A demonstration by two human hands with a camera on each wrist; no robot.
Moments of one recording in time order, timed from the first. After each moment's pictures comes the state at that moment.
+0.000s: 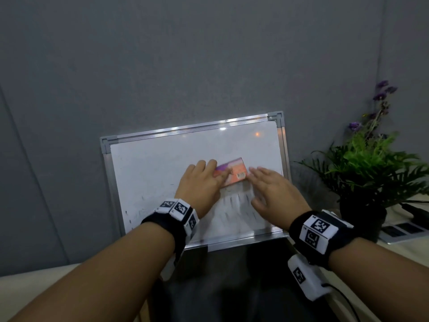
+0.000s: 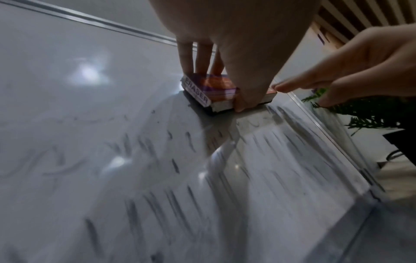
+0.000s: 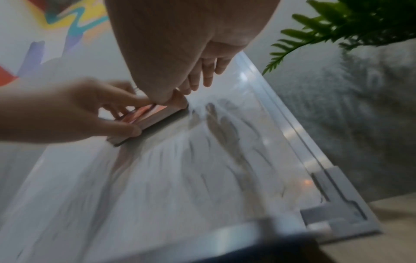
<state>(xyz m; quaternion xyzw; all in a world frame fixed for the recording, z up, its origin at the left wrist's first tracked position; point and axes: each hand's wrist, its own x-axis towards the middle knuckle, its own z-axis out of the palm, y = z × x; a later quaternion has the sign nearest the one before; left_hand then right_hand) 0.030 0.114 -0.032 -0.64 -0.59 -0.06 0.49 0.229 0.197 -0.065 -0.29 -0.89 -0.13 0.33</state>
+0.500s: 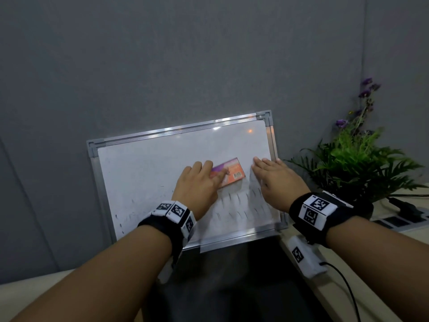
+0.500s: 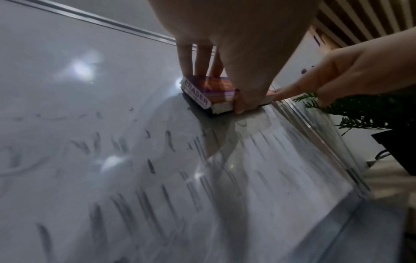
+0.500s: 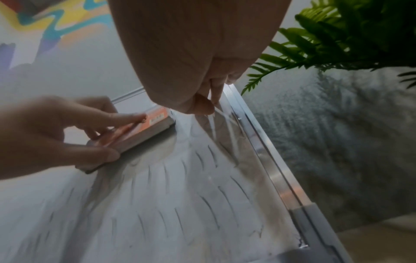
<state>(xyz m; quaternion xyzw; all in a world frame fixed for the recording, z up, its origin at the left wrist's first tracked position) 0.044 0.122 -0.036 -0.64 -0.60 -0.05 0.48 0.247 0.222 -0.043 -0.35 -0.89 -0.10 0.27</state>
